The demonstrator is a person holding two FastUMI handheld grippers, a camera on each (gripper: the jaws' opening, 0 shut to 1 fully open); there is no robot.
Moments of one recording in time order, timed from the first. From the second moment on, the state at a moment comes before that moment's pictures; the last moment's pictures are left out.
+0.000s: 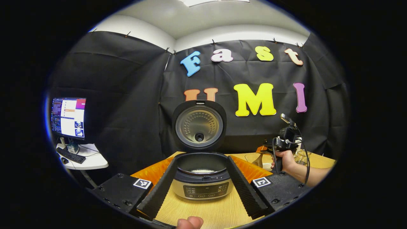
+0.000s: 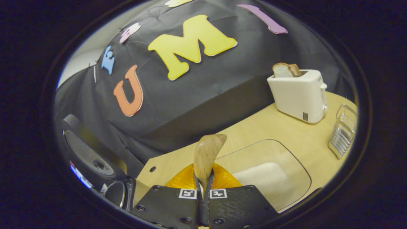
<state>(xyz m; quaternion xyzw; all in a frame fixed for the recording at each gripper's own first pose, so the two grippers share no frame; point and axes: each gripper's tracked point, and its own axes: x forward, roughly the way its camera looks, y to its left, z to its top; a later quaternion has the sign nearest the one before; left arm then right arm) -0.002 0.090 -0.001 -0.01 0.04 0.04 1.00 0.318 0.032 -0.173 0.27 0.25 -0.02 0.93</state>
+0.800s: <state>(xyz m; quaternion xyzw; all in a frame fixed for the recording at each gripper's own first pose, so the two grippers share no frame) 0.000 0.093 -0.005 -0.02 0.04 0.04 1.00 0.301 -0.029 -0.131 0.45 0.18 -0.03 0.87</state>
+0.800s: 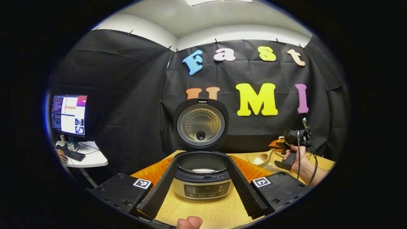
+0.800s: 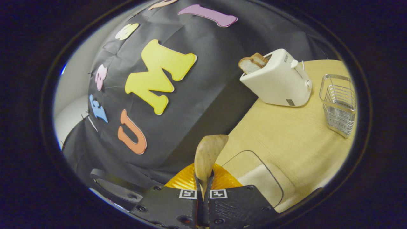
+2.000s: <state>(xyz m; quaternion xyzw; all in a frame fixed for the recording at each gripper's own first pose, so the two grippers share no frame) -0.016 0.121 0.001 0.01 0.05 0.06 1.00 0.281 0.174 -0.003 0.43 0.17 0.12 0.88</state>
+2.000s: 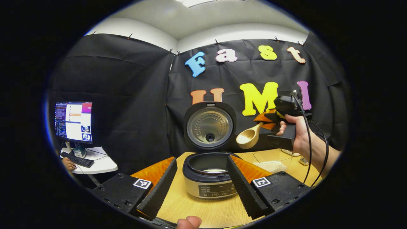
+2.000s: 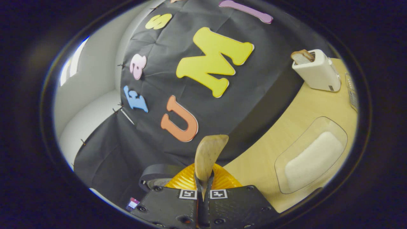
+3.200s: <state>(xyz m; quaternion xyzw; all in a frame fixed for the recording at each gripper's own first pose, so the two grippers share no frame) -0.017 0.146 -0.012 0.00 0.07 0.06 1.00 0.275 0.300 -0.001 0.05 0.10 0.19 0.98</state>
